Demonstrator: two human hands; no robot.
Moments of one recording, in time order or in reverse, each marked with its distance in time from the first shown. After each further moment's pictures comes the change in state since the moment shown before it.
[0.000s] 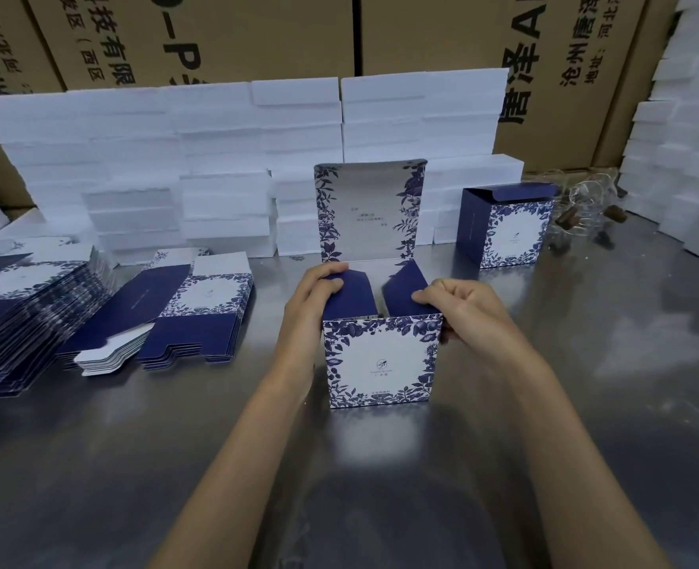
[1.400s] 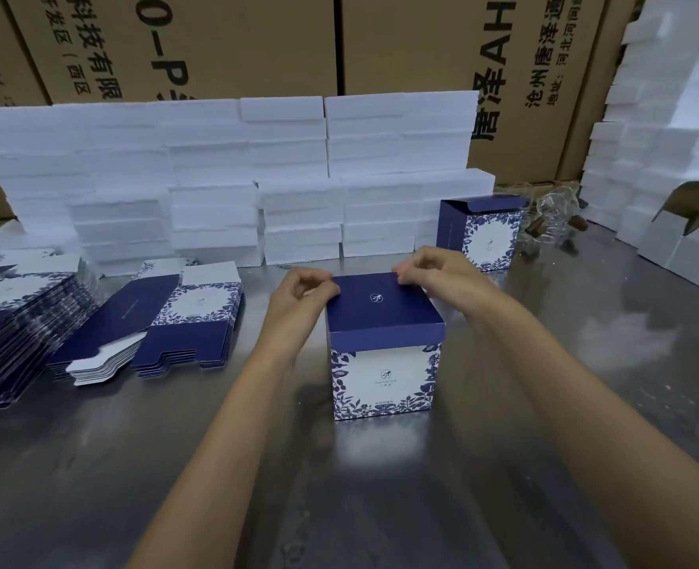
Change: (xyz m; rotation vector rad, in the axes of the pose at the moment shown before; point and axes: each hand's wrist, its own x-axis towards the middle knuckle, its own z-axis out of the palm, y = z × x) left_hand 0.002 0.023 -0.006 0.250 -0.003 0.015; right_hand 0.027 -0.031 -0.013 -0.189 0.007 -0.025
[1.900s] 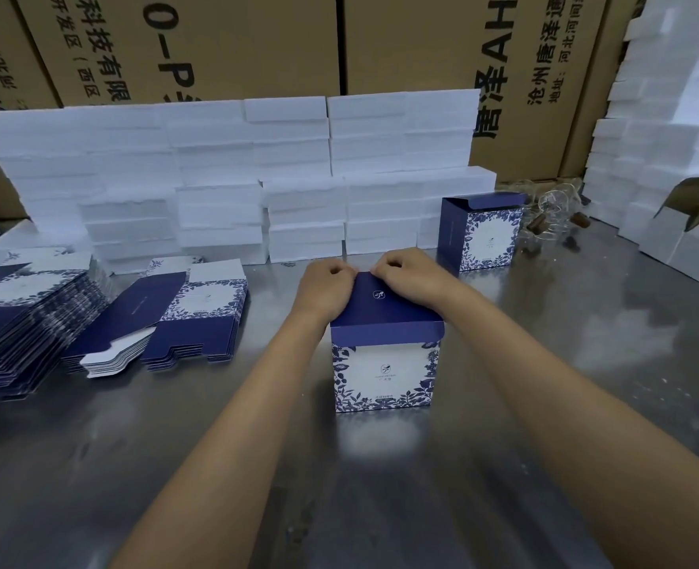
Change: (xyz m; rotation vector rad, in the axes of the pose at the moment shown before) left_hand 0.022 0.021 0.030 0.317 -0.032 -0.050; right_hand 0.007 -0.020 0.034 -0.301 -0.077 -0.031
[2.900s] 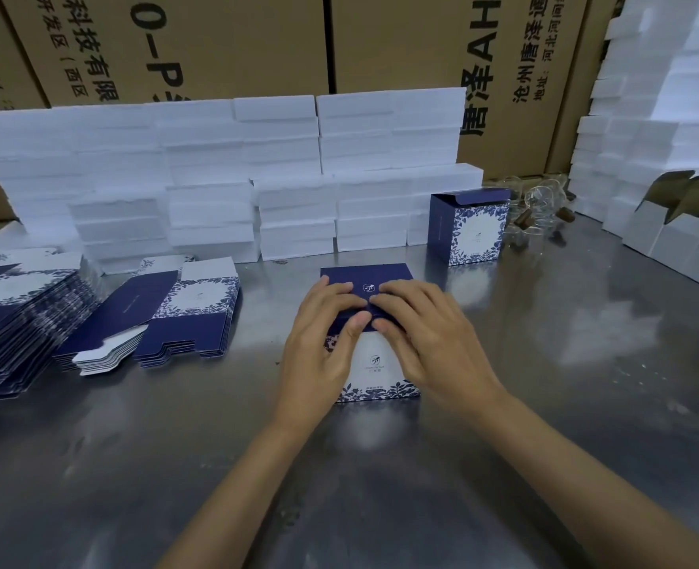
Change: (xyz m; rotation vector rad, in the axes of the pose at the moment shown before) left_hand -0.083 -0.058 0.010 0.030 0.162 0.679; right_hand -0.104 0.046 0.024 -0.510 0.520 -0.700
